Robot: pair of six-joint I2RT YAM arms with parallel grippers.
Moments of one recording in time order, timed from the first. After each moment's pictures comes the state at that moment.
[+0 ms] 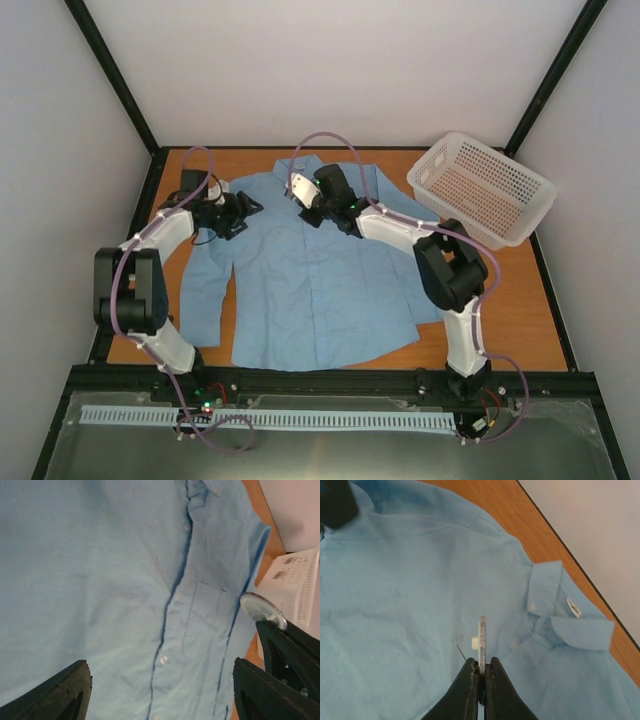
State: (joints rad) left arm -0.02 1.60 1.08 -0.40 0.61 -0.71; right arm 0.68 2.01 1.49 -0.06 -0.12 -0.50
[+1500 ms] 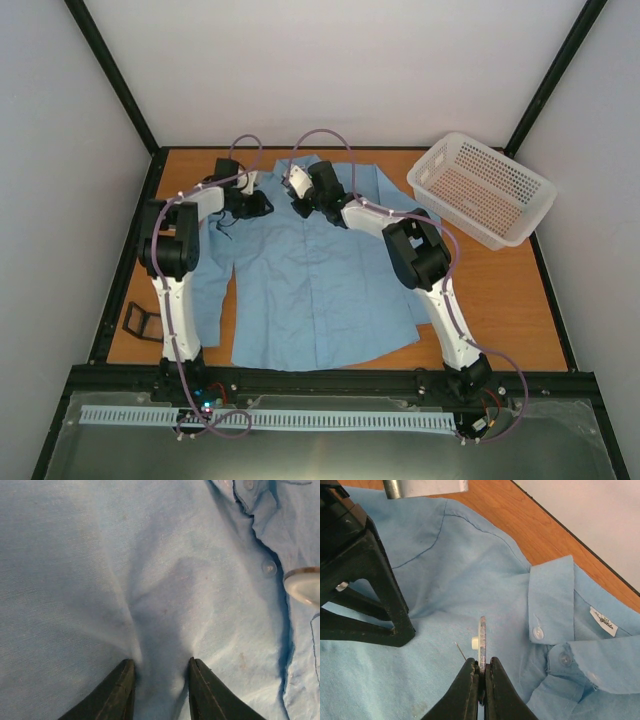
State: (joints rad) left arm -0.10 2.18 1.50 -0.38 0.49 -0.17; right arm 0.62 2.40 1.81 0.07 -0.22 -0.34
